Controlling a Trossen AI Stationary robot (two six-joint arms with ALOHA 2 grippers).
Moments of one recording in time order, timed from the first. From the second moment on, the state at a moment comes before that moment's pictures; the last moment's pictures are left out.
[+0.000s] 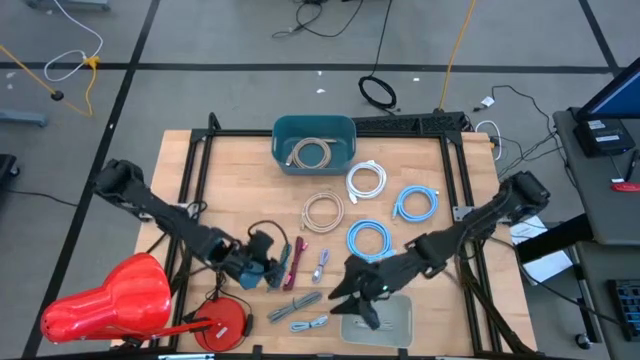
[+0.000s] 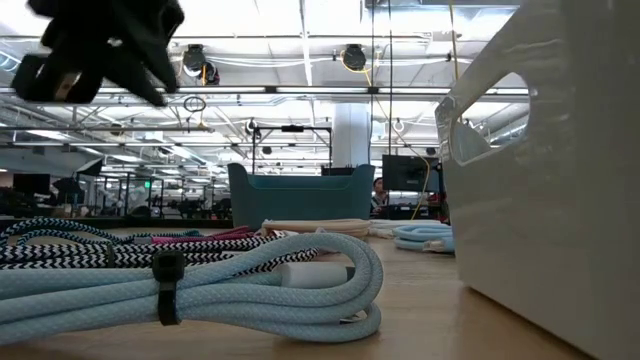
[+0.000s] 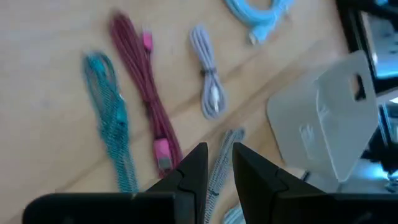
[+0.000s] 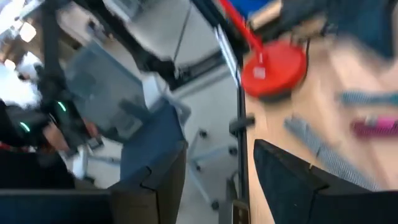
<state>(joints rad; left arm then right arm) -0.55 1.43 0.89 -0.36 -0.35 -1.53 0.53 1.57 1.19 0.08 0.05 0.79</state>
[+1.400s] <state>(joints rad) -0.44 1.91 1.21 -0.90 0.01 -1.19 0.61 1.43 1.19 0.02 0.29 0.75</state>
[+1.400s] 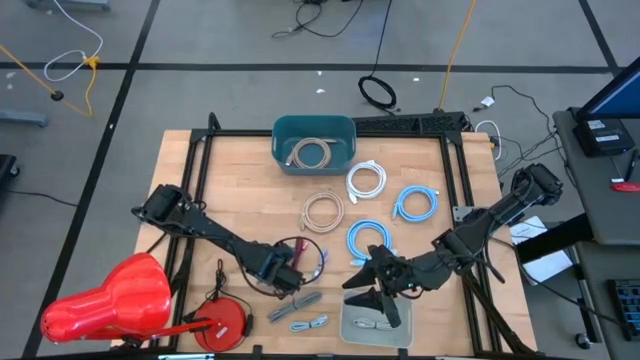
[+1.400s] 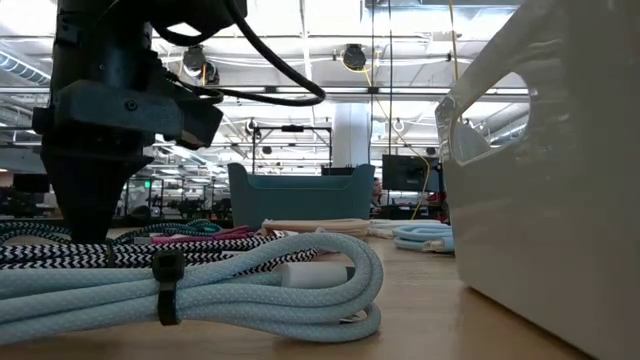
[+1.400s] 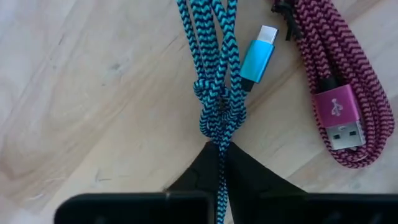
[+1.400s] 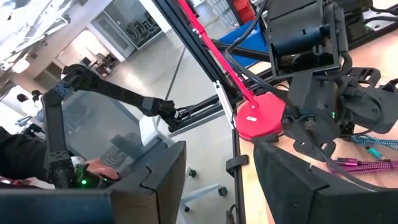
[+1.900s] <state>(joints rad) -0.58 1.47 1.20 -0.65 -0.53 -1.29 0.61 1.43 1.16 0.09 0.52 0.75</state>
